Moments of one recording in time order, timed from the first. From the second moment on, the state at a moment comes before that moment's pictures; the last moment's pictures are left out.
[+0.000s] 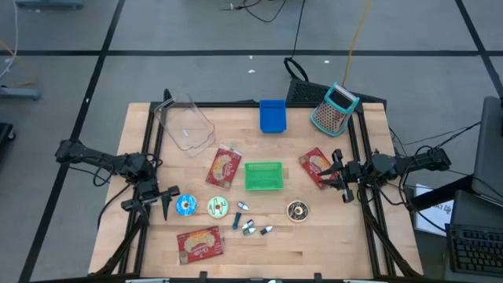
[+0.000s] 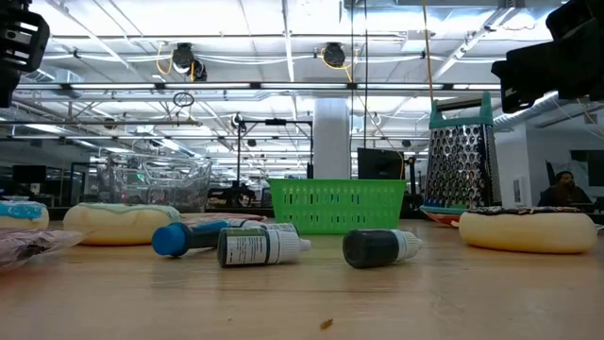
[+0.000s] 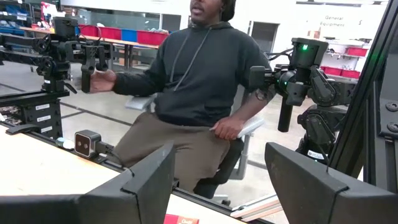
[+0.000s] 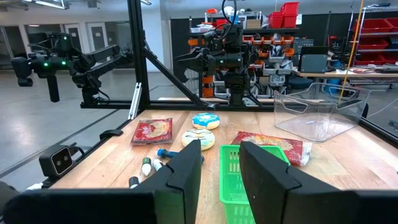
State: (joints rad) left arm -0.25 0.23 0.02 0.29 0.99 -0.16; right arm 0.23 0.00 0.02 0.03 0.10 0.01
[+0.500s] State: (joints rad) left arm -0.25 0.23 0.02 0.29 0.98 -0.16; right arm 0.23 0.01 0.02 0.22 0.18 -0.18
